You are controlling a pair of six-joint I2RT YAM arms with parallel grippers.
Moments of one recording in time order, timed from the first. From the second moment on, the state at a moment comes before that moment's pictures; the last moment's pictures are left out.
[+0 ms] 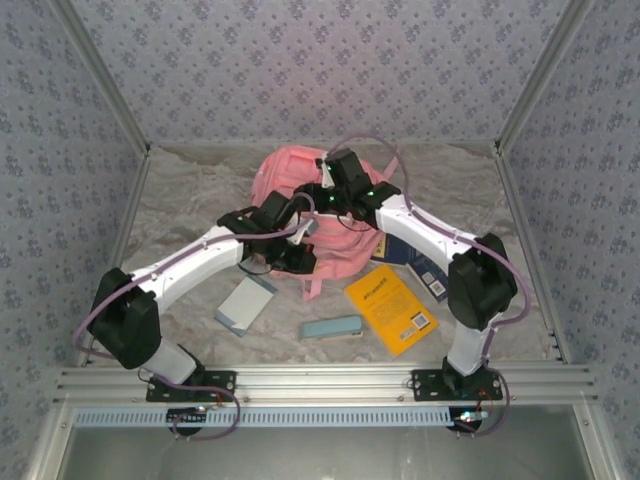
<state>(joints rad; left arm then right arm) -0.70 1.51 1.17 -0.74 0.44 -0.41 0.64 1.78 1.48 -0.37 -0.20 0.53</state>
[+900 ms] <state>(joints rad) -0.55 1.11 1.09 -0.75 0.44 -0.38 0.71 1.49 1.25 -0.65 -0.16 0.42</state>
